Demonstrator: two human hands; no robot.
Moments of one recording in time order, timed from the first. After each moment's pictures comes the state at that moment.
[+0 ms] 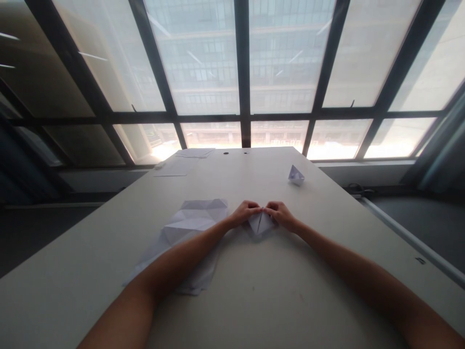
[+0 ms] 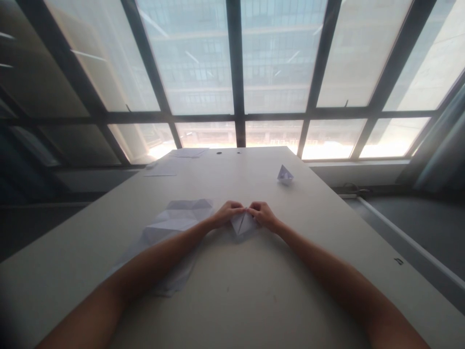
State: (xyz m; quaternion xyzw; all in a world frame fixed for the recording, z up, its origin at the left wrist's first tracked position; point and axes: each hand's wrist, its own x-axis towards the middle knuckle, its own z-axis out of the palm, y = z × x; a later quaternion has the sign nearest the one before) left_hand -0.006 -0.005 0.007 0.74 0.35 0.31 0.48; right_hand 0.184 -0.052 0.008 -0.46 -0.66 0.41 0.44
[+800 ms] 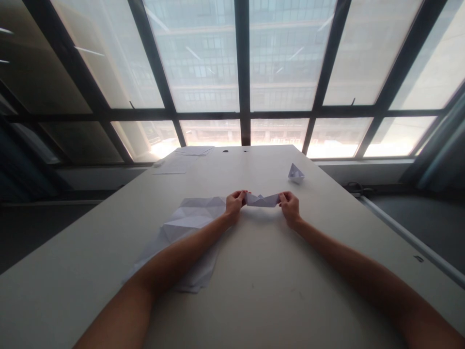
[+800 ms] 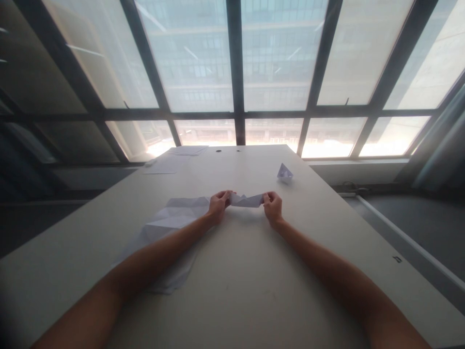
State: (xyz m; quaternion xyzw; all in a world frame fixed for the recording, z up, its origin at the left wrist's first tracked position) left_hand -0.006 0.015 -0.007 0.42 0.39 0.60 0.56; right_hand 0.200 -0.024 -0.015 -0.52 -0.47 0.27 0.66
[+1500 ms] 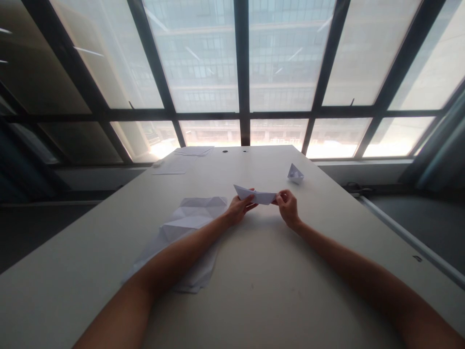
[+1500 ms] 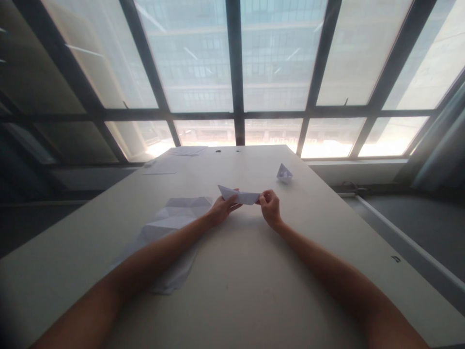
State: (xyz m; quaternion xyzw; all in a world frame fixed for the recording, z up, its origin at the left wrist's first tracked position) left_hand -0.006 0.004 -0.004 0.42 0.27 0.51 0.70; right_hand 0.192 -0.028 -0.011 -0.45 -0.51 0.30 0.67
